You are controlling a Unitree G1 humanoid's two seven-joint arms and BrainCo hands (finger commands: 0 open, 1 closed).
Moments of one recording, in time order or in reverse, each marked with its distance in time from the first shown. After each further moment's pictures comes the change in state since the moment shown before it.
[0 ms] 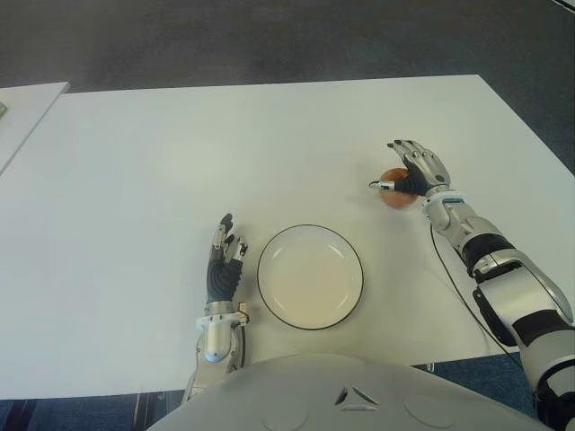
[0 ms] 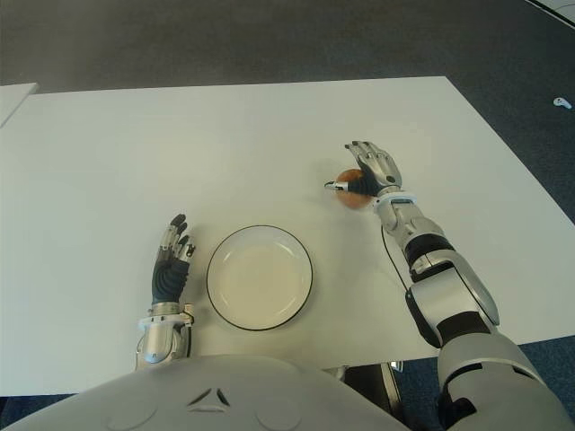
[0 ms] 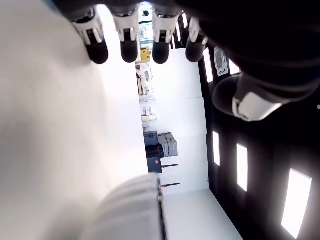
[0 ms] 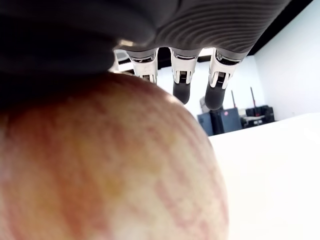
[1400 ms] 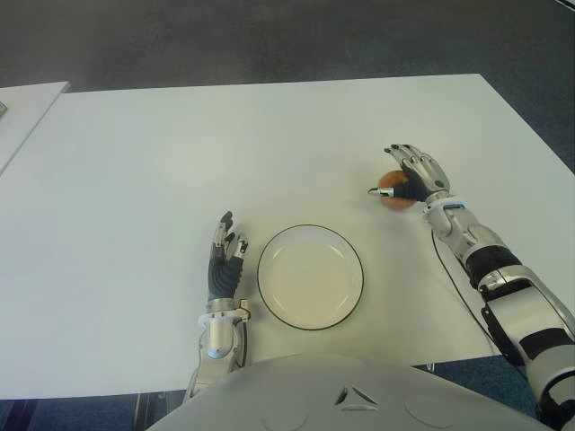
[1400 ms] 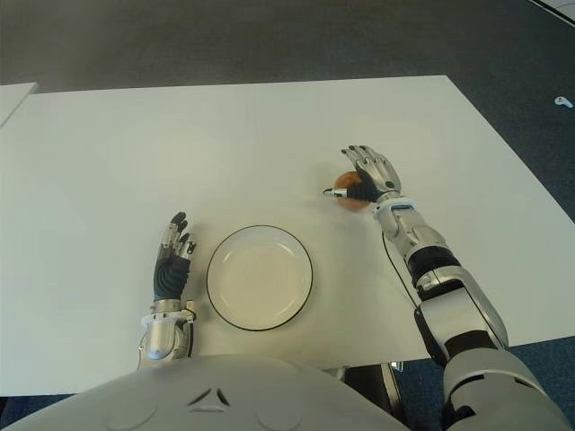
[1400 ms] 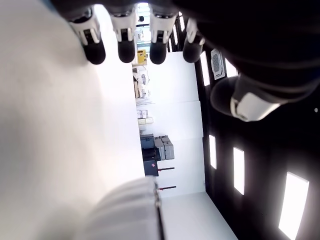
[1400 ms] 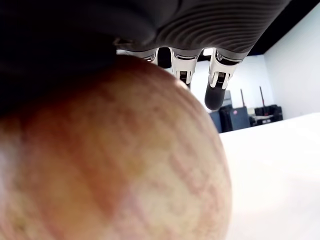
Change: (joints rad) left arm -0.025 -0.009 0.002 0.033 -0.001 -0.021 0.027; right arm 0.098 -0.027 -0.060 -0.180 -0.039 0.039 0.051
